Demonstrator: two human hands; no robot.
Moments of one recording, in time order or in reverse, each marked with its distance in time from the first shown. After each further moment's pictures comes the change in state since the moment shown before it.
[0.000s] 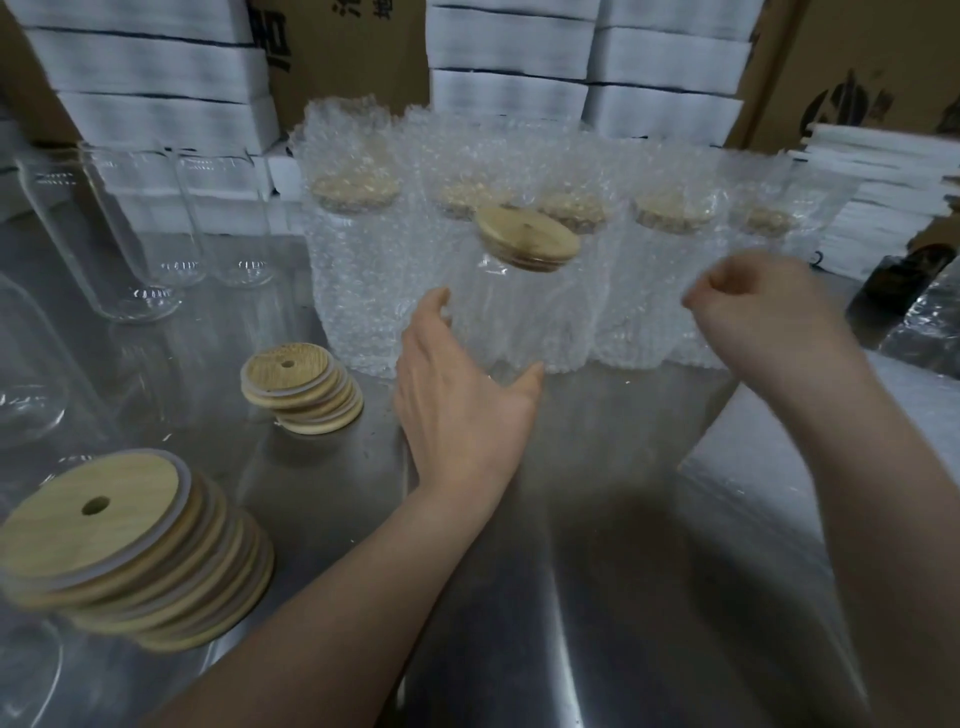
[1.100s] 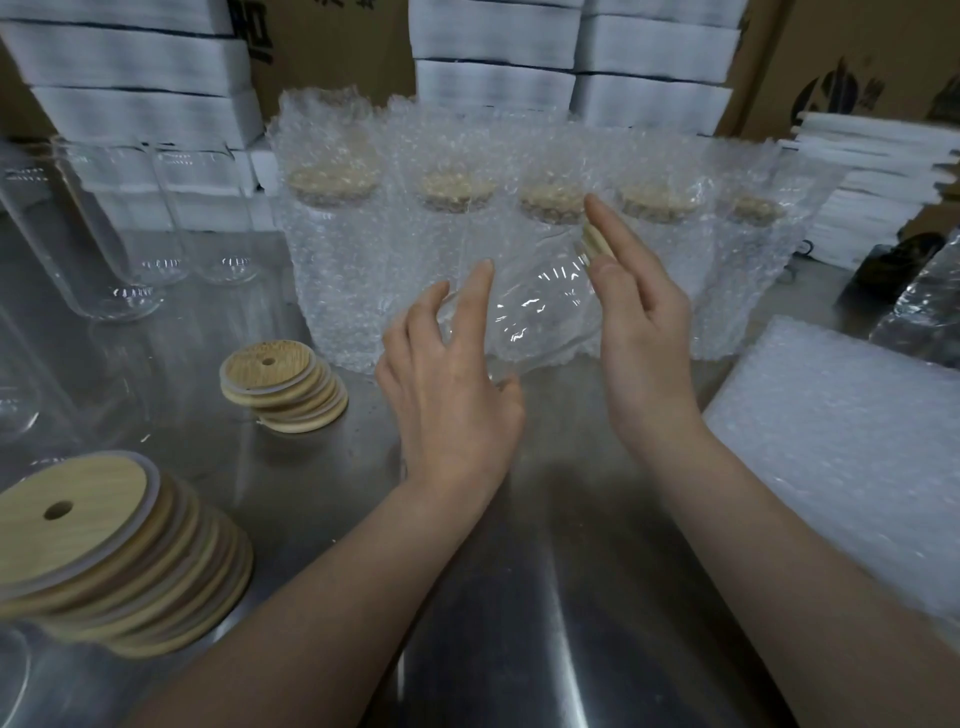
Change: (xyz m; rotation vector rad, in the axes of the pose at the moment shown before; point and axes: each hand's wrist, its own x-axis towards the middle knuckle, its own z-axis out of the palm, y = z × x) left_hand -0.003 -0.001 0.004 0.239 0.051 0.234; right_hand -0.023 -0.021 0.066 0.979 -0.008 -0.269
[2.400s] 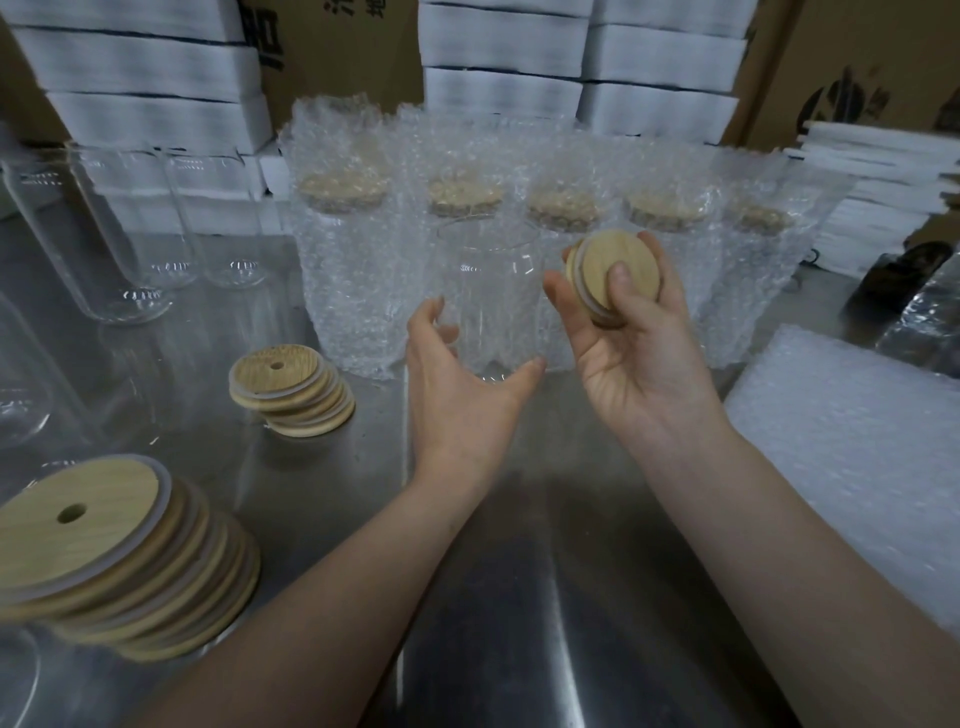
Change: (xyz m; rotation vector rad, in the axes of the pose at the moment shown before) left_hand 0.008 -0.009 0.010 -0.572 -0.161 -0.360; right_hand 0.005 -0.010 0.005 0.951 0.139 0.459
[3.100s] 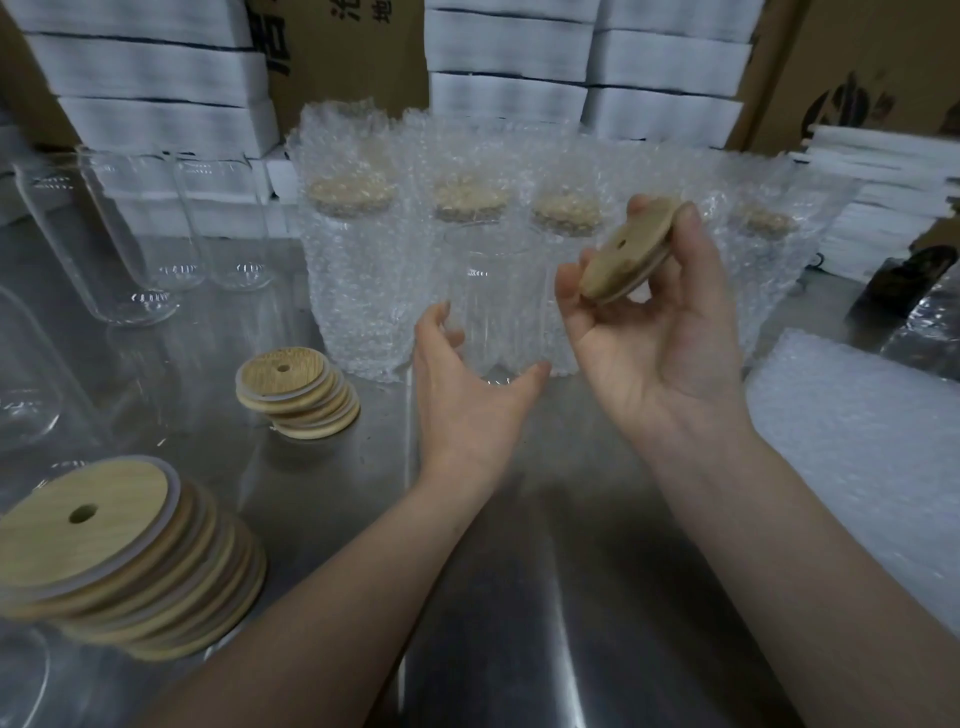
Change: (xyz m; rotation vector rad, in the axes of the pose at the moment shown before) left_hand 0.002 -0.001 0.002 -0.026 0.002 0.002; right_hand -0.015 -0.007 0.019 0.062 -0.073 0.065
